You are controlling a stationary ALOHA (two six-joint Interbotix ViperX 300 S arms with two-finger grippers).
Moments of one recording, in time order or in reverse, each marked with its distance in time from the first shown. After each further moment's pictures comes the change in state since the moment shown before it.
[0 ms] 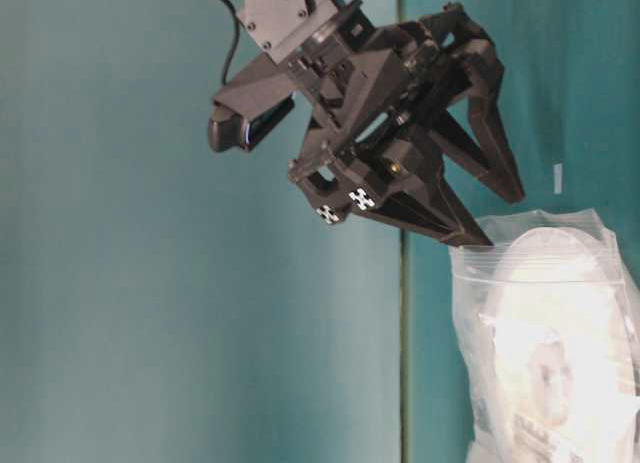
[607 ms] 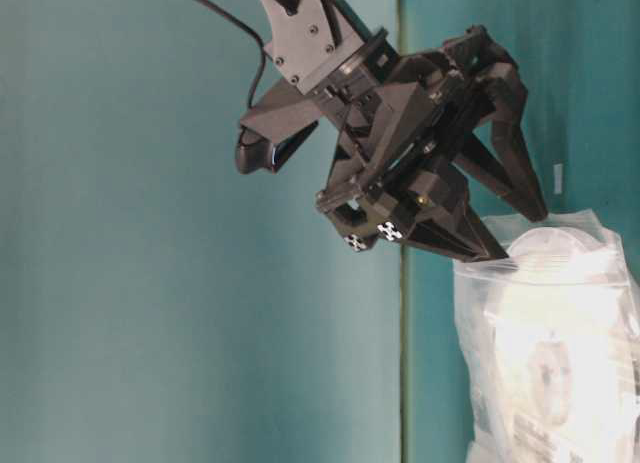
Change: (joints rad) left arm 0.000 0.002 0.000 0.002 0.000 -0.002; right arm -0.005 0.074 -0.052 0.029 0.000 0.005
